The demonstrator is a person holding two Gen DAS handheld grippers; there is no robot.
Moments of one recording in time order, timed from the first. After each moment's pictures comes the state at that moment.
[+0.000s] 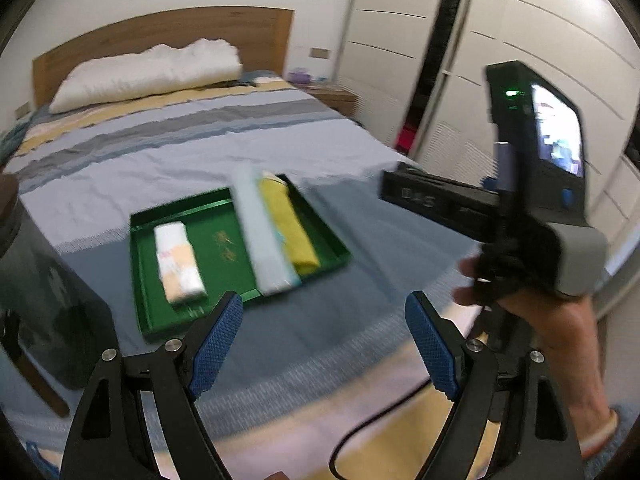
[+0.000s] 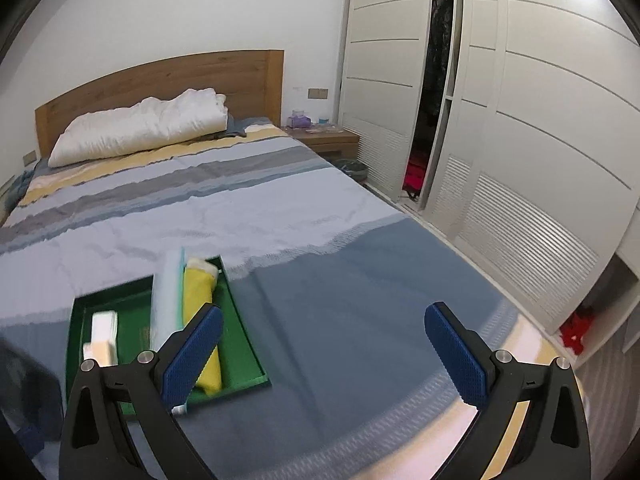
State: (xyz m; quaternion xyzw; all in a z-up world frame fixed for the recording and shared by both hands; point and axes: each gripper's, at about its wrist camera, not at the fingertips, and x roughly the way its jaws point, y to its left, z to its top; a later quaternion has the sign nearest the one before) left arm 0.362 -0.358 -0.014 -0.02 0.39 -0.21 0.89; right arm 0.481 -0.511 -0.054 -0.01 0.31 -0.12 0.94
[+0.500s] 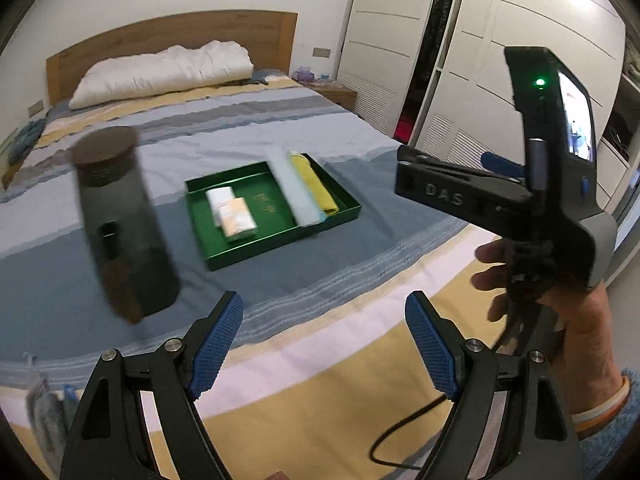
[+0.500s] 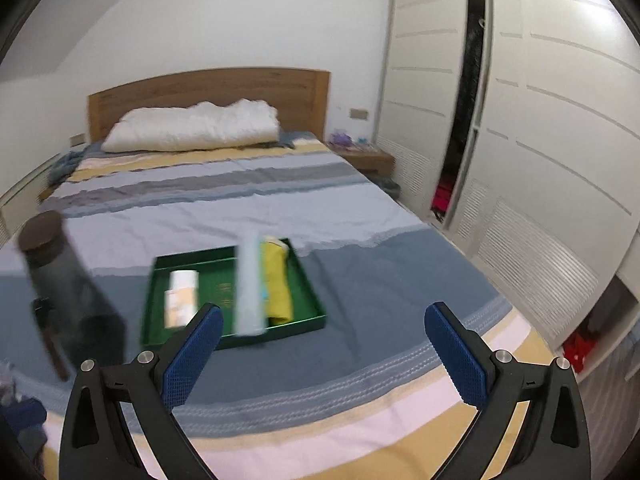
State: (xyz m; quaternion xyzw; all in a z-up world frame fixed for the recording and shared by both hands) left arm 0.248 -0.267 0.021 0.00 0.39 -0.20 0.90; right arm 0.311 -0.434 0.006 -0.04 0.28 -0.05 0.96
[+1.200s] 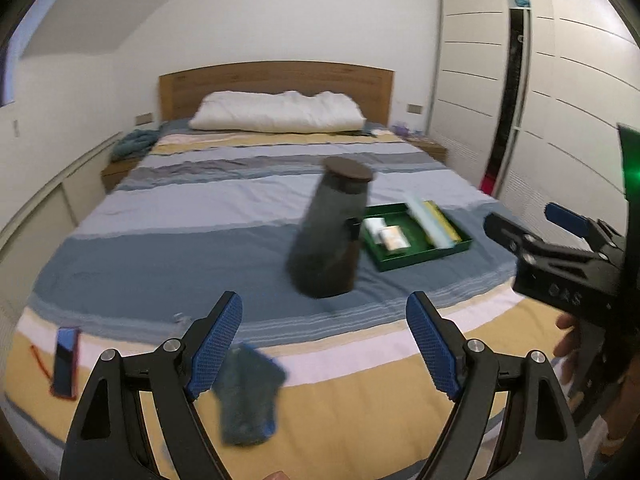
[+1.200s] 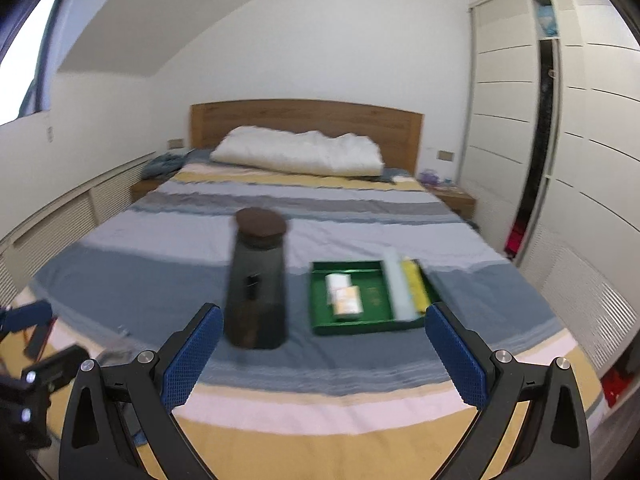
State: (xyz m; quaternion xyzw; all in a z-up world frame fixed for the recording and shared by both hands) left arm 0.128 -0.062 0.056 -0.01 0.31 -0.04 0.95; right arm 0.111 -0.302 0.047 -0.06 0.23 0.09 0.97
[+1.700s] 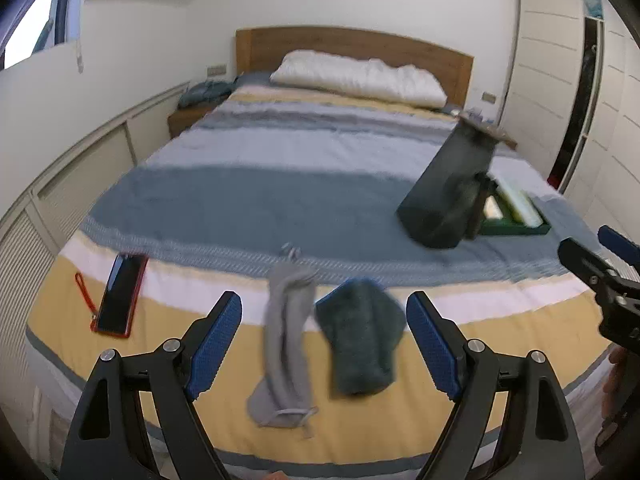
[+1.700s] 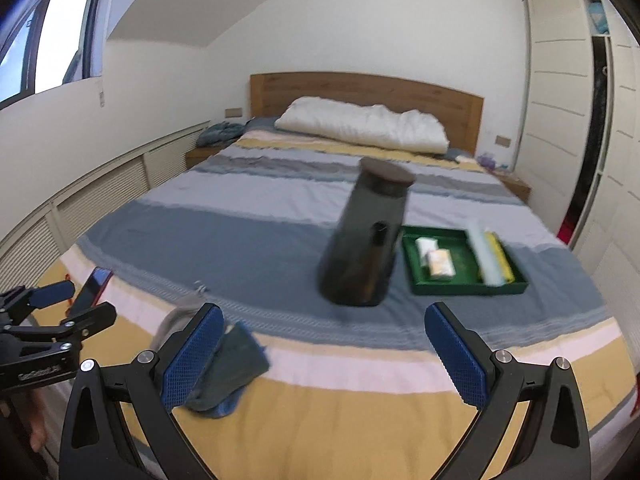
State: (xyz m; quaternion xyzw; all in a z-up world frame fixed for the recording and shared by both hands) left arm 0.103 0.059 -0.019 -0.05 0.37 0.07 0.92; right arm 0.067 -0.221 0.021 -0.07 0.28 0.17 0.94
